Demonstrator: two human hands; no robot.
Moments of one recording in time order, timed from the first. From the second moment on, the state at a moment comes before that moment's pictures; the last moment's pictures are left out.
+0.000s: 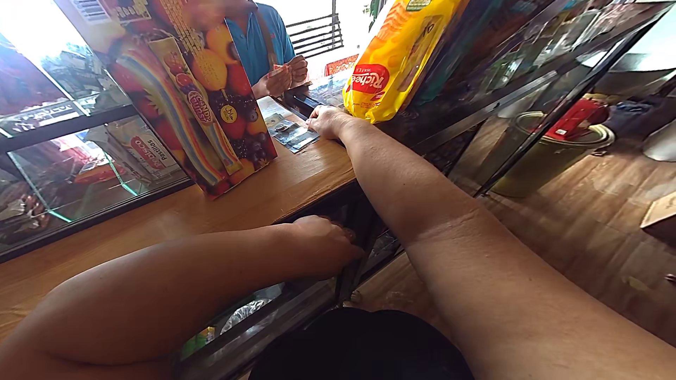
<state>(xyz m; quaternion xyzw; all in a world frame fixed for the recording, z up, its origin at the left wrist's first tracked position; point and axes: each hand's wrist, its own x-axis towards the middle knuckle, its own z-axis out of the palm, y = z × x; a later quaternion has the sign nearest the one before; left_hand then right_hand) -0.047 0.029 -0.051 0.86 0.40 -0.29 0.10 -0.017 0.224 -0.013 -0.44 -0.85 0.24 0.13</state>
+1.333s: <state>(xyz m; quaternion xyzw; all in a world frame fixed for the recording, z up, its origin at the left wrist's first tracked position) -0.046 0.029 -0.052 0.86 0.40 -0.30 0.10 -0.027 0.272 -0.037 -0.44 -0.87 0.20 0.11</state>
